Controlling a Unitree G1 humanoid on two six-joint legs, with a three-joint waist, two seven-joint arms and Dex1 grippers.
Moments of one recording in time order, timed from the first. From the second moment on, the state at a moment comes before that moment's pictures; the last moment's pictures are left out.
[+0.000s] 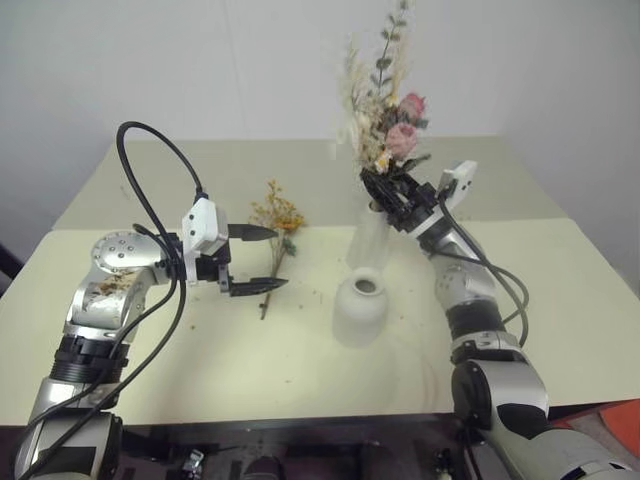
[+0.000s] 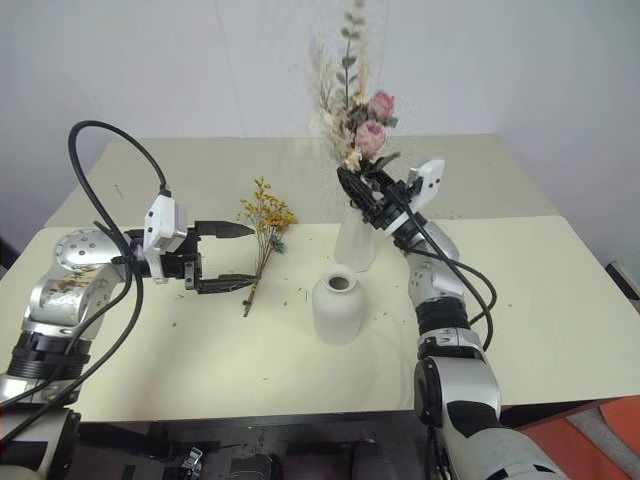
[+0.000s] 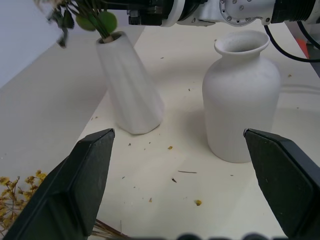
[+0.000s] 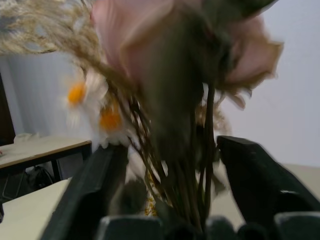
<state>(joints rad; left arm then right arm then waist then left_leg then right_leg) -0.65 0.72 0.00 0.08 -0.39 0.22 -1.27 -0.96 -0.19 -0.25 0.71 0.45 -0.14 0.90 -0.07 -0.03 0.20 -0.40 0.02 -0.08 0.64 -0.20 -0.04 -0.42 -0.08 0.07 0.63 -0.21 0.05</state>
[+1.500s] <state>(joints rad) -1.06 0.36 -0.12 0.20 -0.12 1.61 -0.27 -0.75 -1.01 -0.08 -0.22 0.49 0.80 1.03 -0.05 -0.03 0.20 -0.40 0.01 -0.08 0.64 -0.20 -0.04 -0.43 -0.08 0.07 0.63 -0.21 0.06</state>
